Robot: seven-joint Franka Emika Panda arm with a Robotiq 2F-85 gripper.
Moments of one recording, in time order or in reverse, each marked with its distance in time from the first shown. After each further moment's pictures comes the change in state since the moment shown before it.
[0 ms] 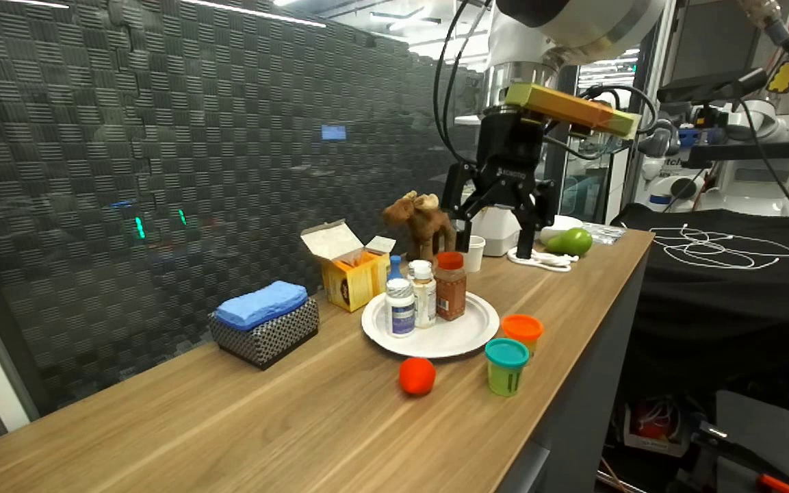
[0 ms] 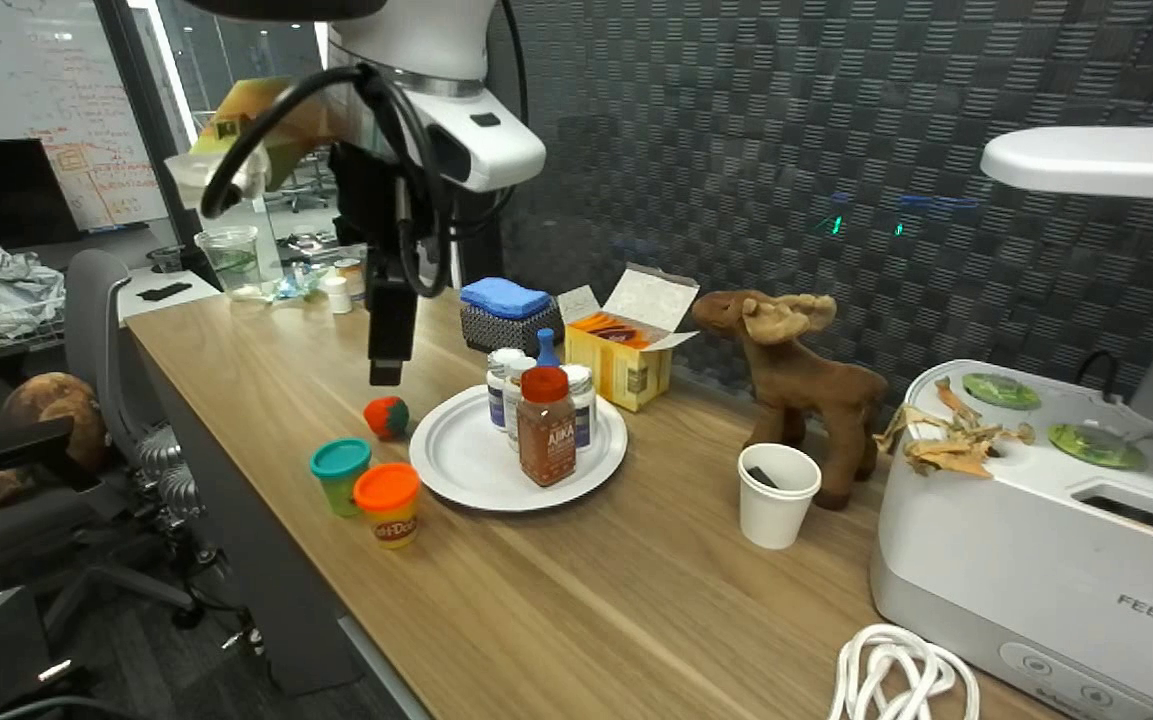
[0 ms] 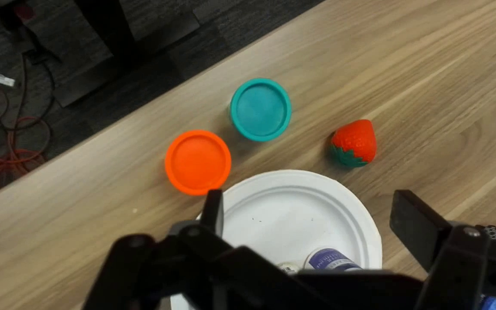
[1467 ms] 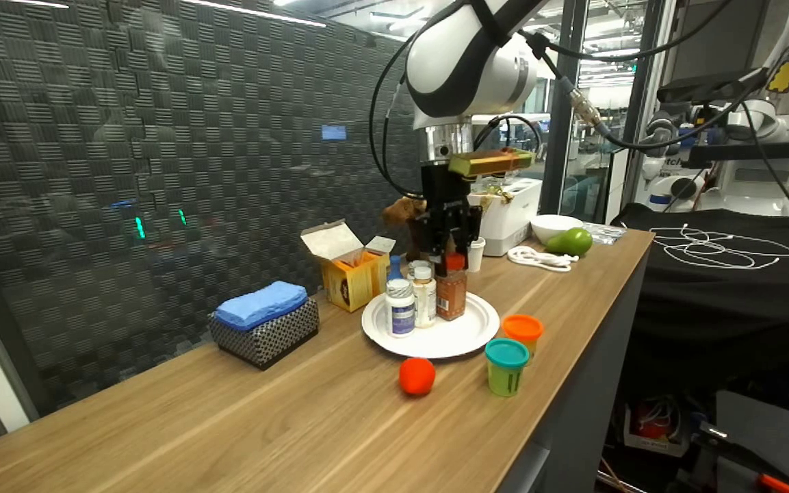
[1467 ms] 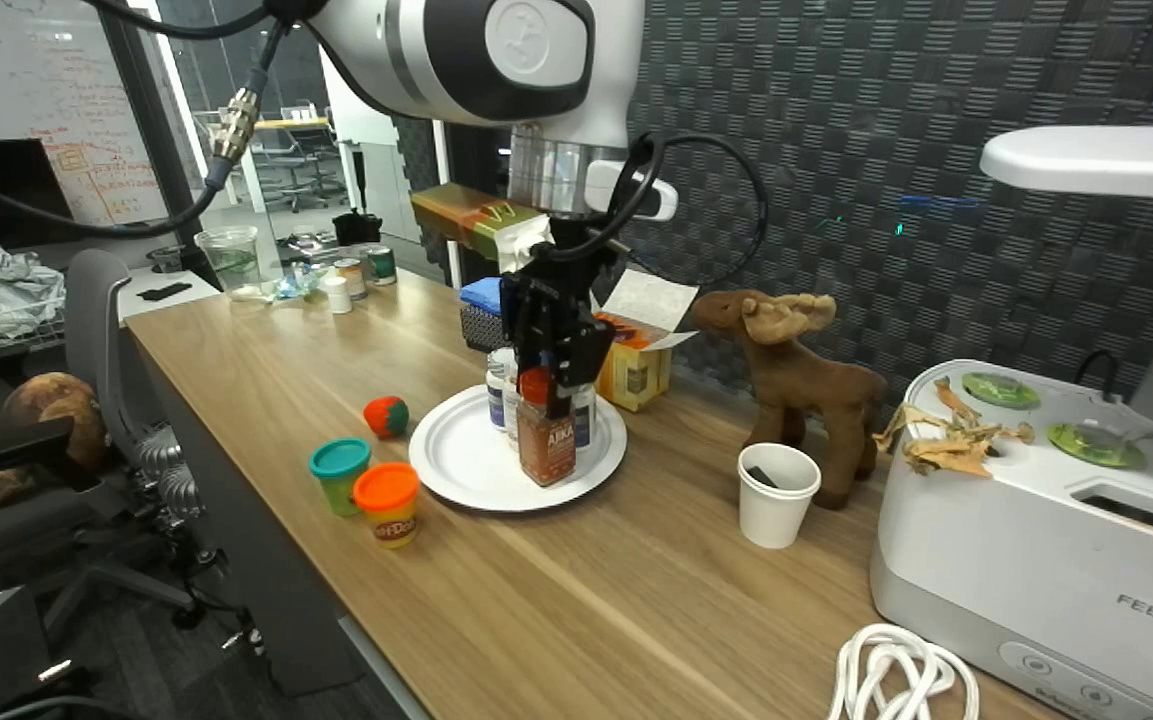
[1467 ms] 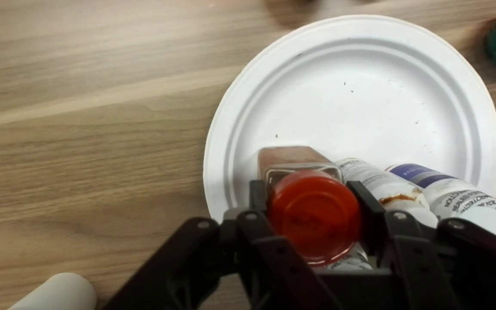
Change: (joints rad) arm 0.000 0.408 -0.010 0.395 -0.308 0.001 -0.182
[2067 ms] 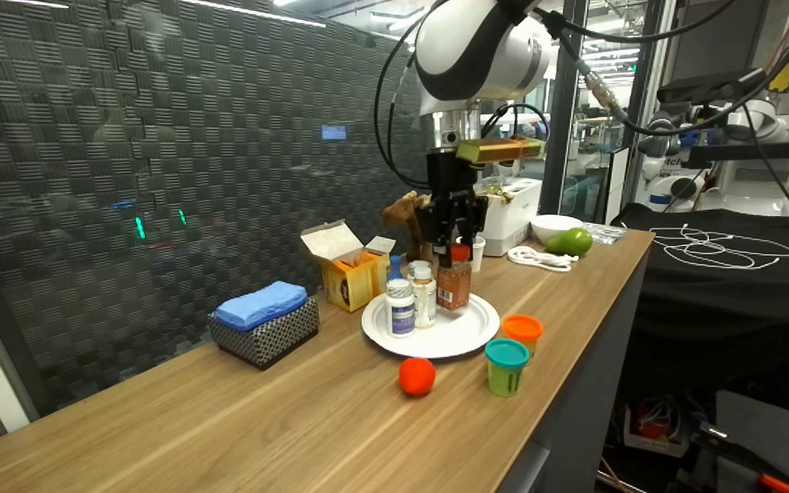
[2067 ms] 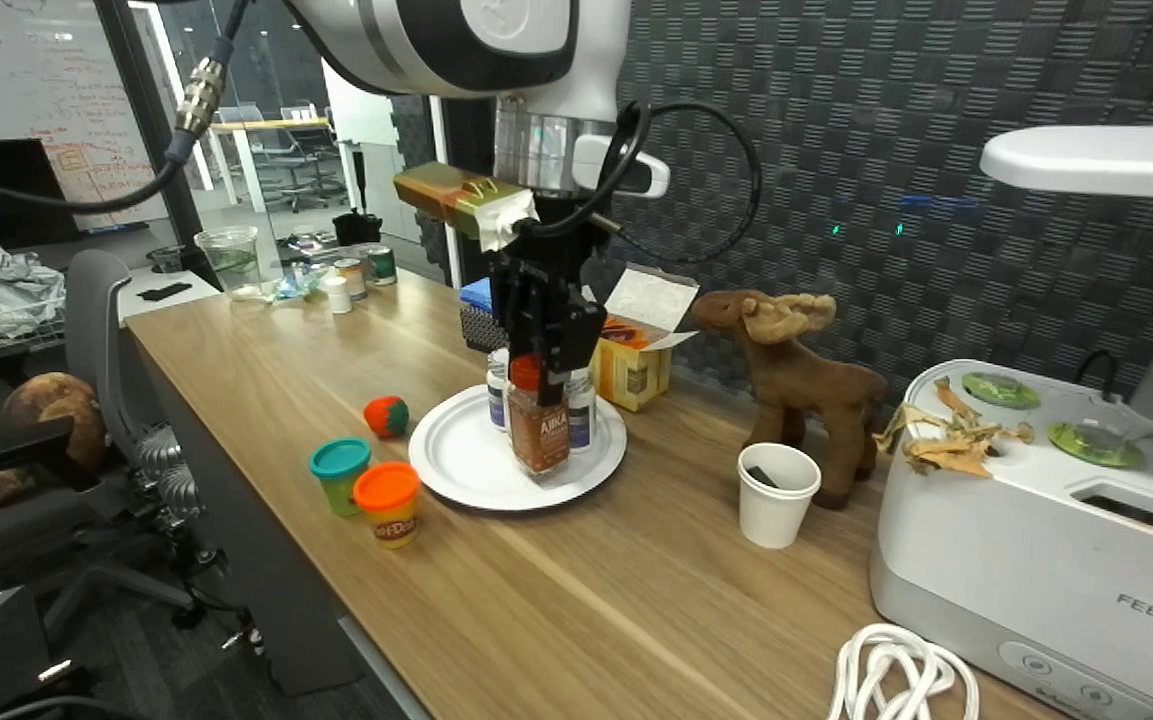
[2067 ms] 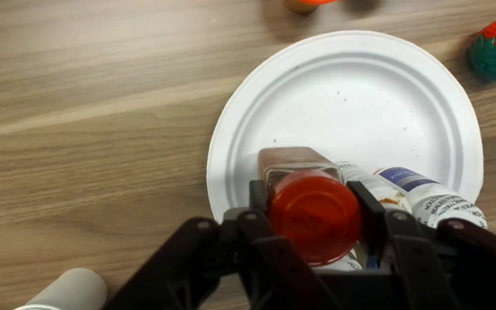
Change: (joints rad) arm 0.000 -0.058 0.000 -0.041 0.000 0.000 0.000
